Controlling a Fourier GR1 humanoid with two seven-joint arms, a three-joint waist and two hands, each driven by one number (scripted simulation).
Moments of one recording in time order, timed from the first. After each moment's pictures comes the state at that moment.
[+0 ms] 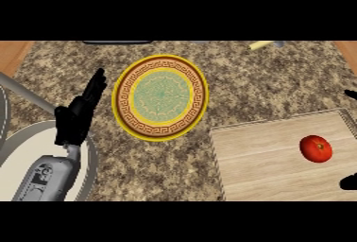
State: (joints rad) left arm -0.27 0.26 -0.13 -1.45 0.02 0.14 0.10; right arm -0.06 -0.95 0.06 -1.95 0.04 0.23 0.75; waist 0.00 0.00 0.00
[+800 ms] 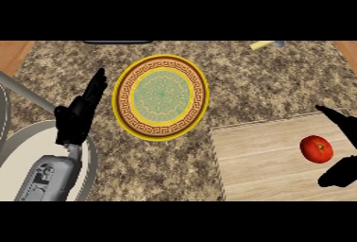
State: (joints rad) left arm -0.27 0.23 -0.10 -1.45 0.00 0.10 0.10; right arm -0.11 -0.77 0.16 -1.72 0.24 0.36 0.68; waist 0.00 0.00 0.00
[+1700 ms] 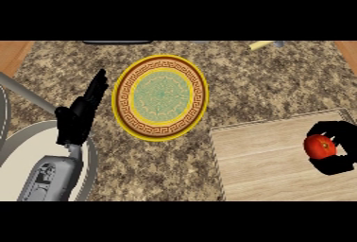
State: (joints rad) left arm -0.27 0.20 -0.06 -1.43 -0.03 0.07 0.09; right arm -0.09 -0.66 0.12 -1.51 0.48 0.31 0.45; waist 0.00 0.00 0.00
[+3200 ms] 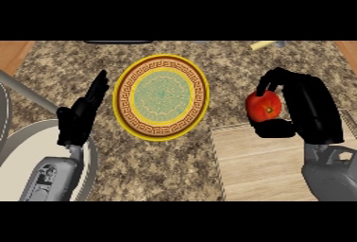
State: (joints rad) left arm -0.26 0.18 -0.05 -1.44 -0.05 0.05 0.10; right arm -0.39 -0.36 0.22 -1.79 0.77 0.02 0.38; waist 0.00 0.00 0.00
